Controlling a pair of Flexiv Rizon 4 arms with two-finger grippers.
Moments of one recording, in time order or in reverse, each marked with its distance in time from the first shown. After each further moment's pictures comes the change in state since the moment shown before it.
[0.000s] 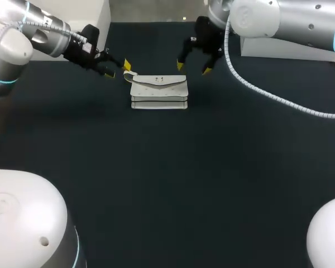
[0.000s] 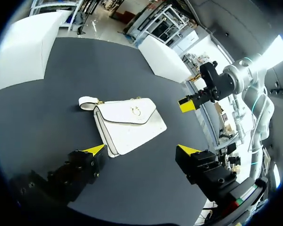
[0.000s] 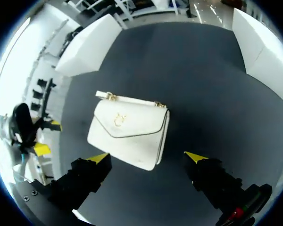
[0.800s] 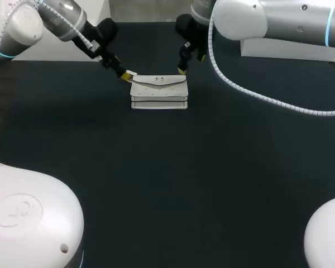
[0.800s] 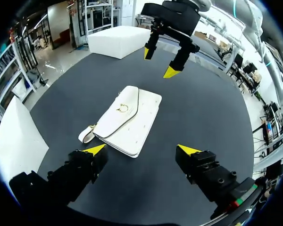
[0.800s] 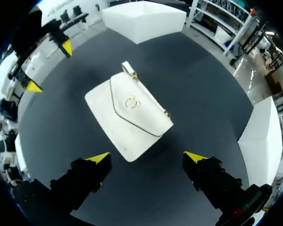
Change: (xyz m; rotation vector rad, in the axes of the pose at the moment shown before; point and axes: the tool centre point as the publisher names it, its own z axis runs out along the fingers) left arm 0.009 -0.001 -0.005 -0.216 -0.132 0.756; right arm 0.002 0.004 -0.017 0.051 -0.235 -0.680
